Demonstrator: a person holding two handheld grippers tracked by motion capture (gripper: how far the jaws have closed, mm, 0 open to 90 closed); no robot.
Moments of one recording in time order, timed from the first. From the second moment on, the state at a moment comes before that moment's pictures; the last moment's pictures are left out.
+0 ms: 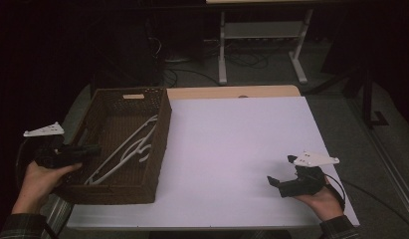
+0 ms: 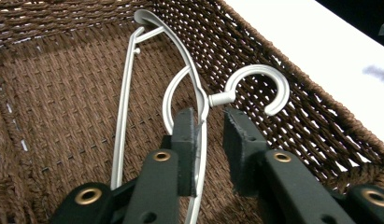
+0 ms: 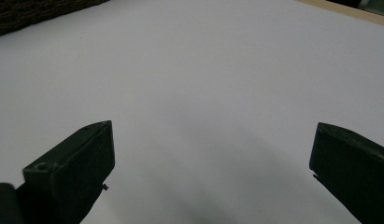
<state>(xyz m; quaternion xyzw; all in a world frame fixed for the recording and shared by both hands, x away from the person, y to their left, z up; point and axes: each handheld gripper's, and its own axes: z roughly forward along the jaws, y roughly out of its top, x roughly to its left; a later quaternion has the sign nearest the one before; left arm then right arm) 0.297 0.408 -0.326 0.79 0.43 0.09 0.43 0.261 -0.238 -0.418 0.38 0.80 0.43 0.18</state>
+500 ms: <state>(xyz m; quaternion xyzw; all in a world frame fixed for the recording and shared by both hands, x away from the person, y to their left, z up) 0.296 0.376 -0.314 0.80 0.40 0.13 0.43 0.260 -0.238 -0.417 0.38 0.80 0.43 0.18</state>
